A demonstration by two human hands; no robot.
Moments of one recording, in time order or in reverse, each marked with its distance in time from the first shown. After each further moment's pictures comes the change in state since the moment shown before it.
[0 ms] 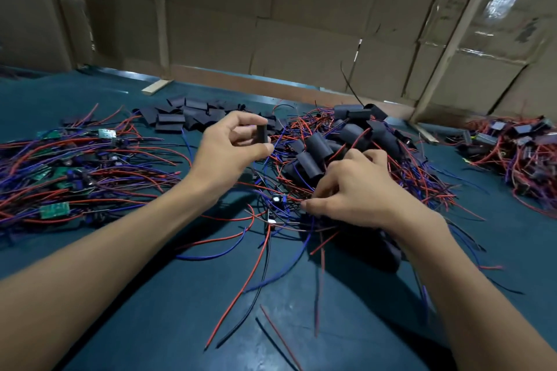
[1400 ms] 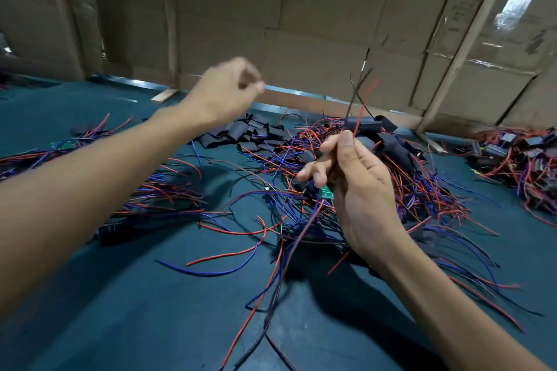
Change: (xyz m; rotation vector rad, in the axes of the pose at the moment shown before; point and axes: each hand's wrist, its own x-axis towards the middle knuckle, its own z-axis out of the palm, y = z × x) left_hand 0.101 0.046 -0.041 0.774 -0.053 0.269; right_hand 0.008 -0.047 0.015 1.736 0.445 -0.091
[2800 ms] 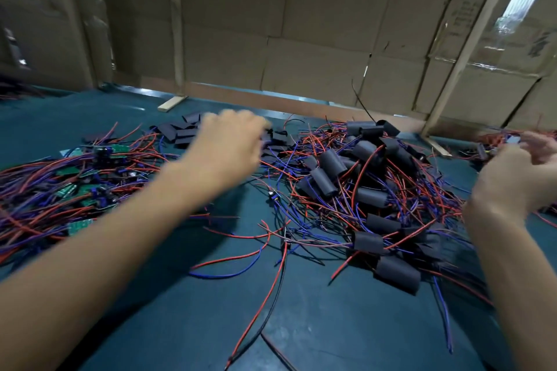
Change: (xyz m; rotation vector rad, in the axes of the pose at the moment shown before) left_hand -0.065 0.015 0.015 0.566 -0.117 0.084; right_hand 0.037 -0.065 -0.131 -0.463 1.229 -0.224
